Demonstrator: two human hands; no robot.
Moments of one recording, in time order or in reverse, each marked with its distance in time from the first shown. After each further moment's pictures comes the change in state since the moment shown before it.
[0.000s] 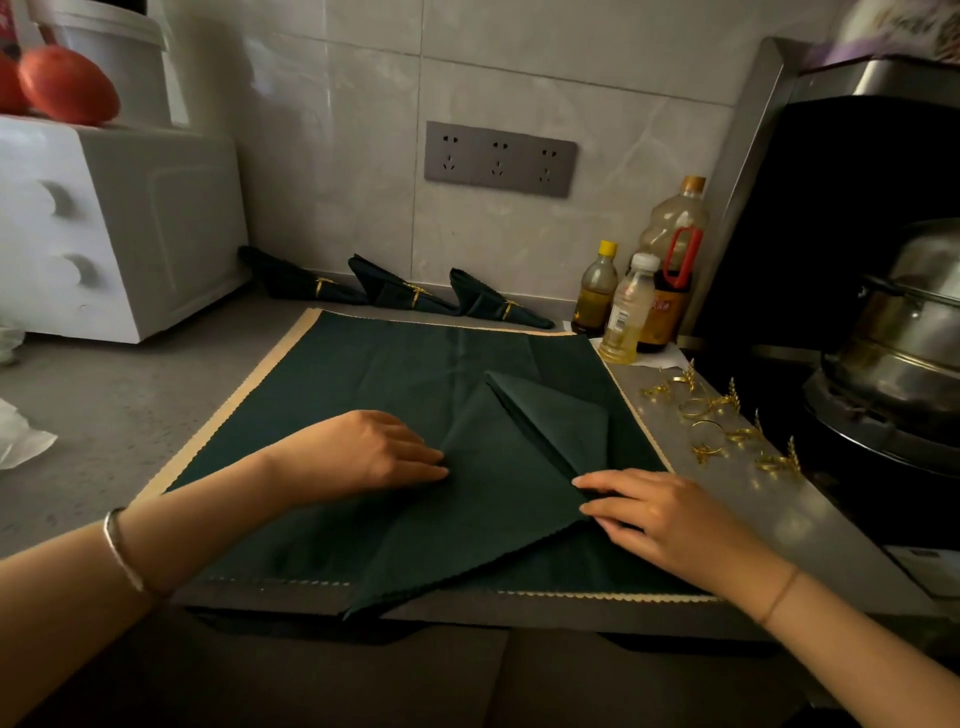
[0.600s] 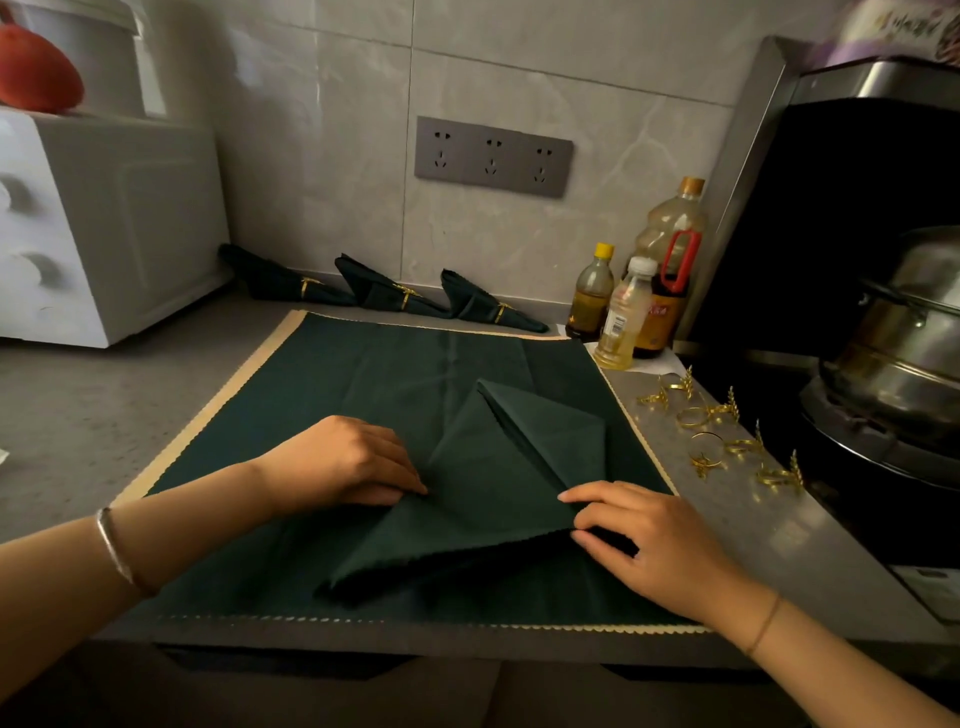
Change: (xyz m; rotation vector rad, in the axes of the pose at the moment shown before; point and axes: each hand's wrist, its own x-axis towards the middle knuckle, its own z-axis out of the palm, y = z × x) left_hand 0.001 -0.019 0.026 -0.325 0.152 -0.050; right_hand 0.007 -0.001 0.012 0.136 0.047 0.150
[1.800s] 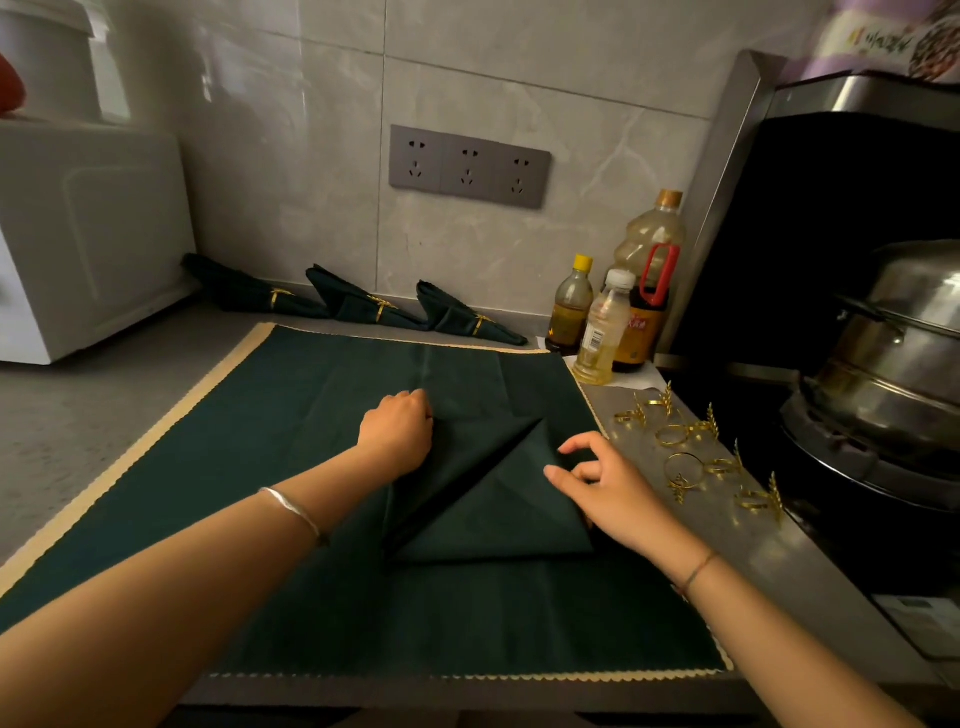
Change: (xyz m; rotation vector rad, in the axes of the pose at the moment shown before) left_hand 0.122 -0.018 0.042 -0.175 -0.084 -1.159; right_hand 0.051 0.045 0.016 0.667 0.015 0.757
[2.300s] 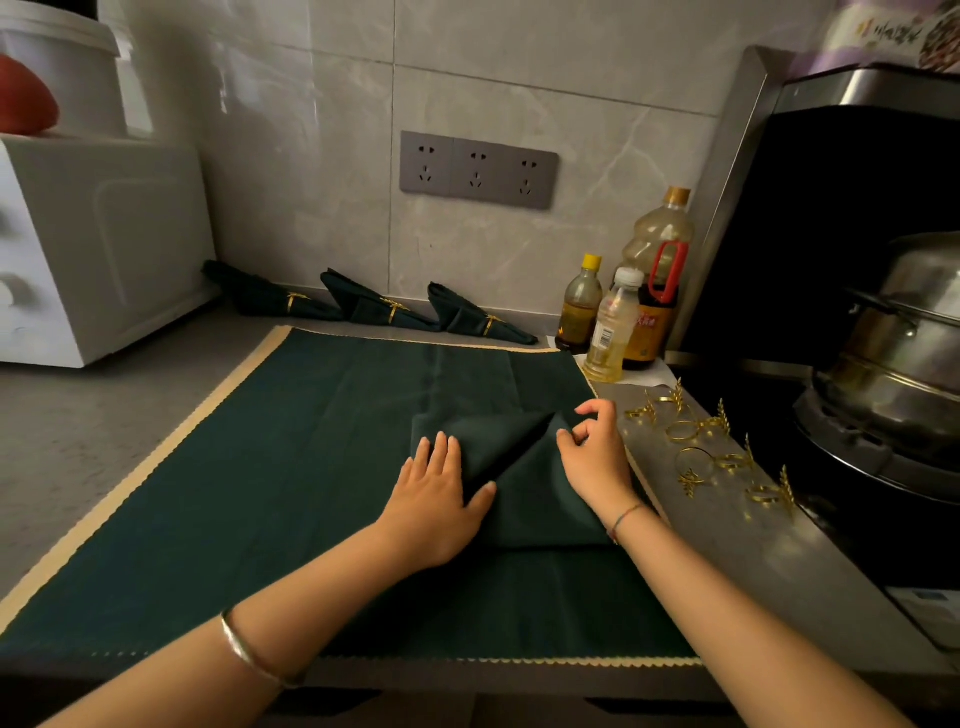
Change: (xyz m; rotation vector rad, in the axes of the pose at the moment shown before) left_hand -0.084 0.020 0.020 -0.032 -0.199 0.078; right_hand 0.041 0.001 0.029 0.008 0.377 -0.019
